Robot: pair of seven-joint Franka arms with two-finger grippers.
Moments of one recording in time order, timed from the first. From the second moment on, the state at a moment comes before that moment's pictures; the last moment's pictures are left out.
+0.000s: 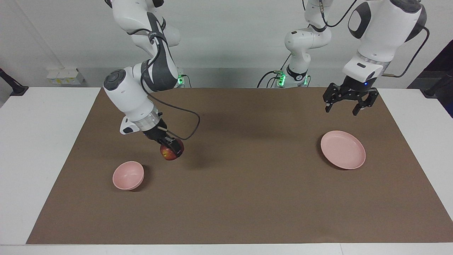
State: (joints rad) left arm 0.08 -0.02 -0.15 -1.55 -0.04 1.64 0.11; right arm -0.08 0.27 0.12 -1.77 0.19 2.18 0.39
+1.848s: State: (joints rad) left arm -0.07 -0.06 0.01 -1.55 -0.01 1.51 0.12; right arm -0.17 0.22 0.13 -1.71 -0.08 2.05 0.15
